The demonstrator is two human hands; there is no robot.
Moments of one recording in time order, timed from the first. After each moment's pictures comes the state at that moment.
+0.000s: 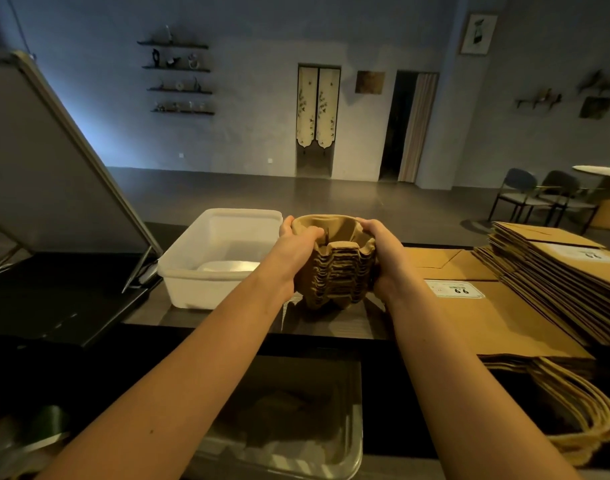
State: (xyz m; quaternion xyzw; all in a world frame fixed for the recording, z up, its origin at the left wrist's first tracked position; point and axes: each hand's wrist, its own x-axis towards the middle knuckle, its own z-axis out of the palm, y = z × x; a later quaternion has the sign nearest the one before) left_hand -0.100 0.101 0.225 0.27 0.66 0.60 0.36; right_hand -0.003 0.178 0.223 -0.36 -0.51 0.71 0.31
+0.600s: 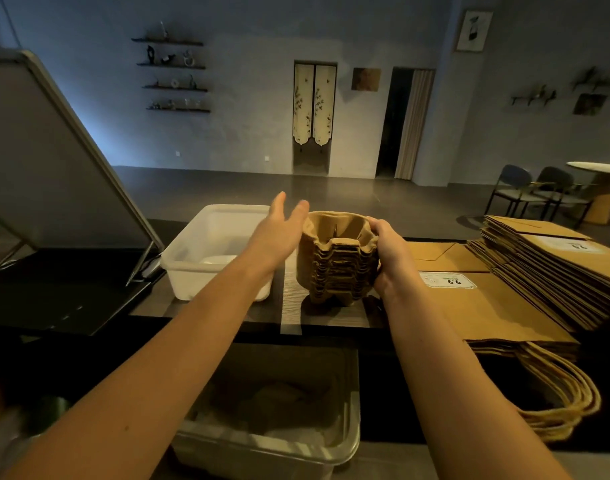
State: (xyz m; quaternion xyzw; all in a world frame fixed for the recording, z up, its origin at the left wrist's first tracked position) left_hand -0.101 0.075 0.240 0.40 0.73 0.52 0.19; right_hand 0.008 0.164 0.225 -0.35 -0.49 0.70 0.38
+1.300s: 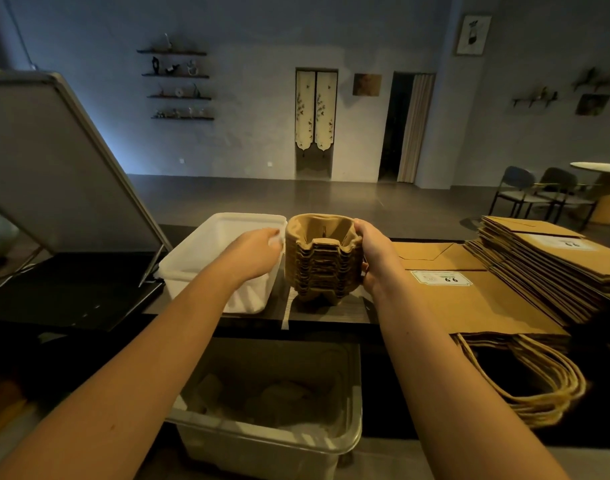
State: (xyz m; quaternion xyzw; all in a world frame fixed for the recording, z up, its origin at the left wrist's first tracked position) left_hand -0.125 0.050 0.233 0.45 0.82 0.34 0.12; right_hand 0.004 0.148 0.229 -0.36 -0.53 0.68 0.35
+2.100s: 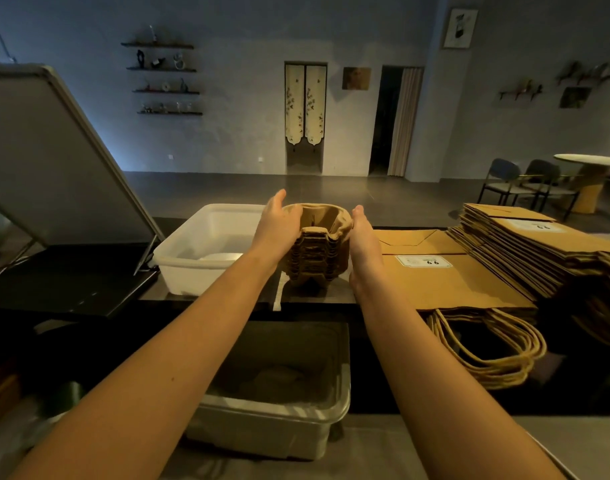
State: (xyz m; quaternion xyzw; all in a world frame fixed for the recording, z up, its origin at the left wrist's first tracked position) left_hand -0.080 0.073 0.234 0.38 0.72 0.56 0.17; right_hand 0.007 0.140 0.208 -0.36 -0.54 0.65 0.40
